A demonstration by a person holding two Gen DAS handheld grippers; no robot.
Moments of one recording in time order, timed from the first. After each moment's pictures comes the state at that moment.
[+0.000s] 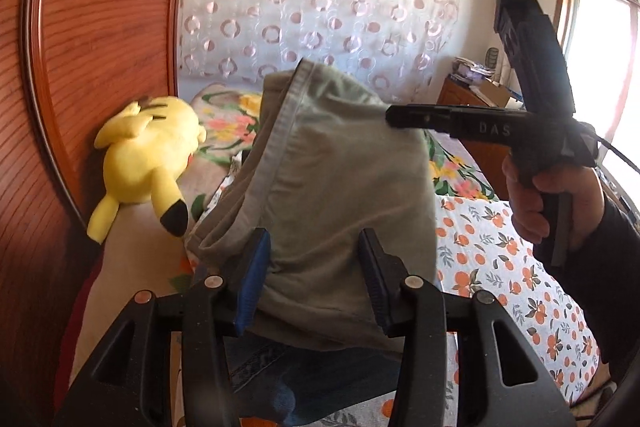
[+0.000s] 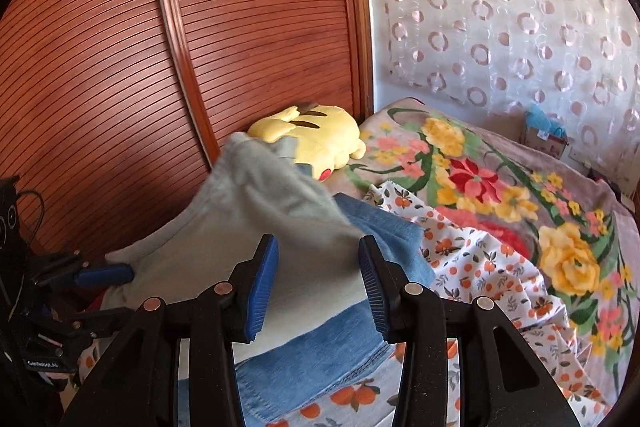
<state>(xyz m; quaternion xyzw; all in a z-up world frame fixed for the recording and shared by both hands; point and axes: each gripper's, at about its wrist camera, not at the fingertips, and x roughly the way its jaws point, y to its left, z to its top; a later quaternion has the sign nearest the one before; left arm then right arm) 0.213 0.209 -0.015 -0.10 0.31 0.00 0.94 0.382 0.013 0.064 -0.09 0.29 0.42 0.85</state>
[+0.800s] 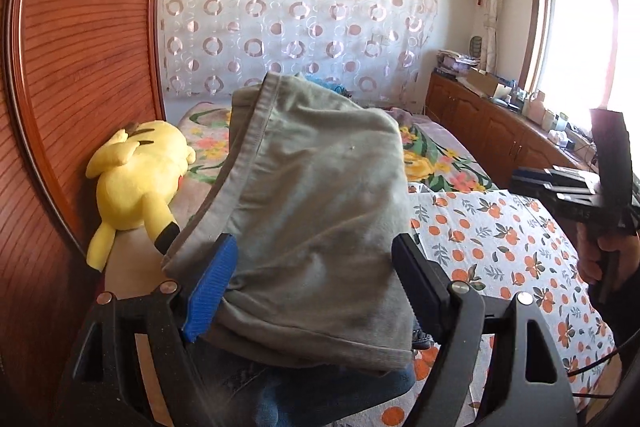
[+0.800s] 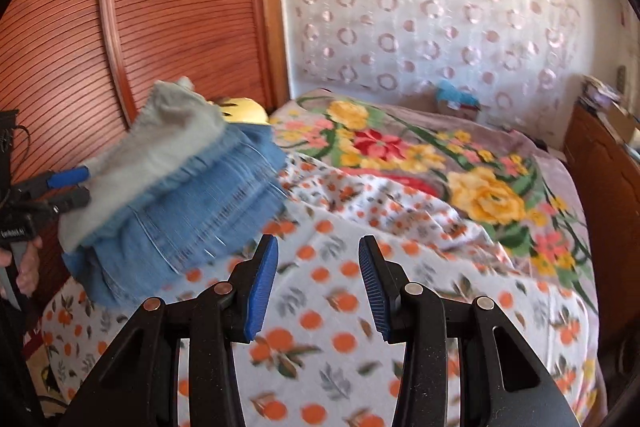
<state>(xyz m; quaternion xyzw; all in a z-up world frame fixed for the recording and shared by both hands) 0.215 0.180 -0.005 -0.05 0.29 -0.02 0.95 0.279 -0.102 0.032 -0.07 0.29 0.28 0.91</state>
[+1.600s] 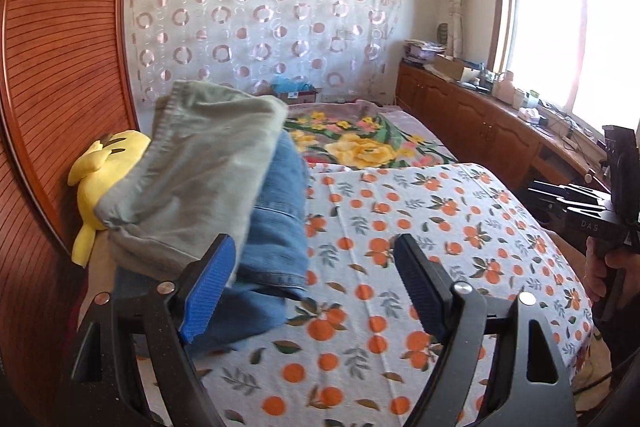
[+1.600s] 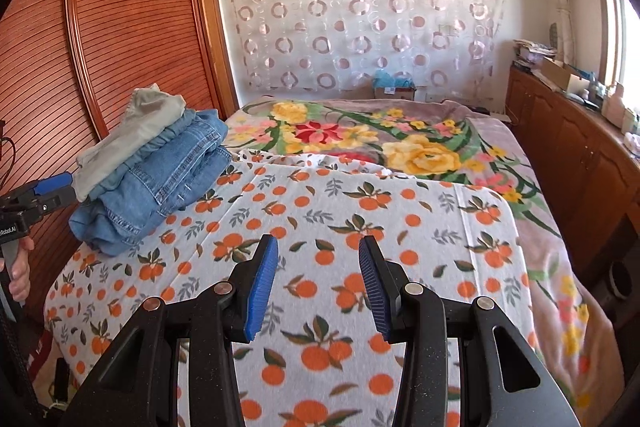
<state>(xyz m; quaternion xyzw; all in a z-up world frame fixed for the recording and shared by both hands) 0.161 0.087 0.006 -0.02 0.29 -0.06 0.95 0.144 -0.175 0.045 -0.01 0.29 0.20 0.94</state>
